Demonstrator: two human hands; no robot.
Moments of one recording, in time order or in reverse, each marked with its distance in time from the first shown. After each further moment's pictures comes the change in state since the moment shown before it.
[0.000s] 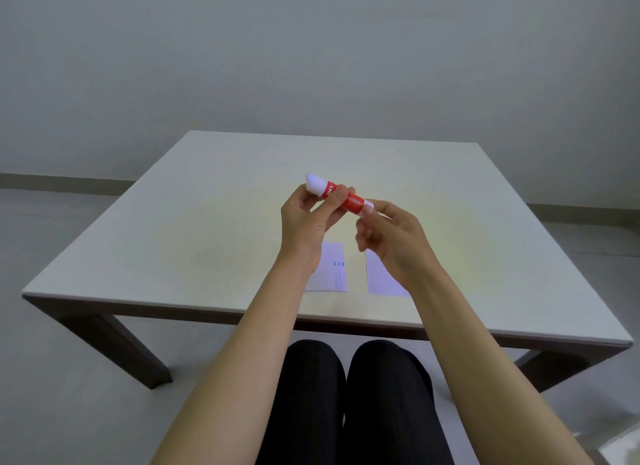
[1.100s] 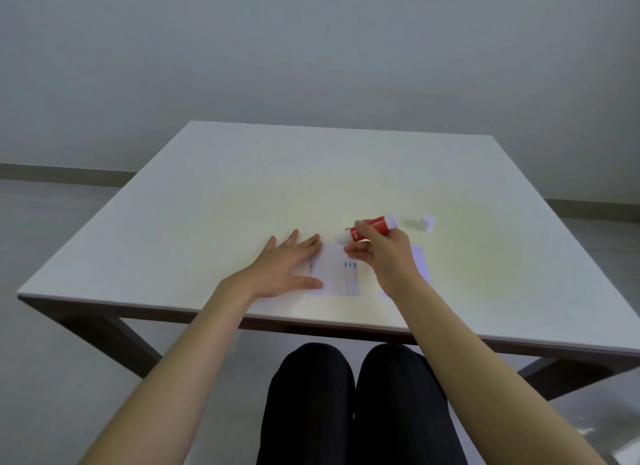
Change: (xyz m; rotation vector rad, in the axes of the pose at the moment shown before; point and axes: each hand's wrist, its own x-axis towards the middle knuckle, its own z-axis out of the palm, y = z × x) left_hand 0.013 -0.015 -0.112 1.603 -0.721 -0.184; right_hand 0.026 0.053 0.013 -0.022 0.269 0.143
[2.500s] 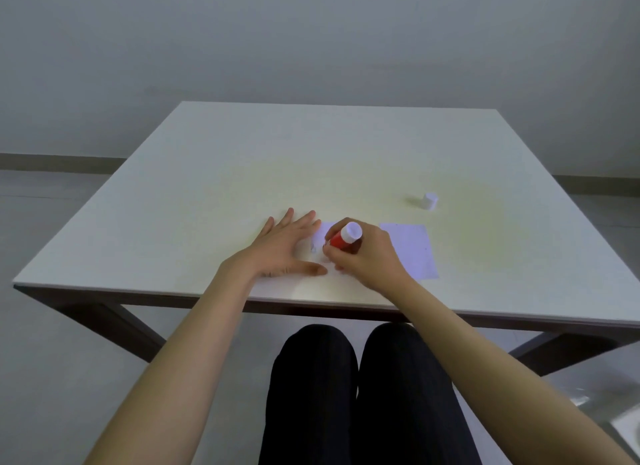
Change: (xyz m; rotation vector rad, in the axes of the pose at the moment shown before) left_hand 0.007 -0.008 0.004 -0.011 0.004 -0.018; right_hand -0.033 0.015 0.010 -0.734 -0.202 -0.298
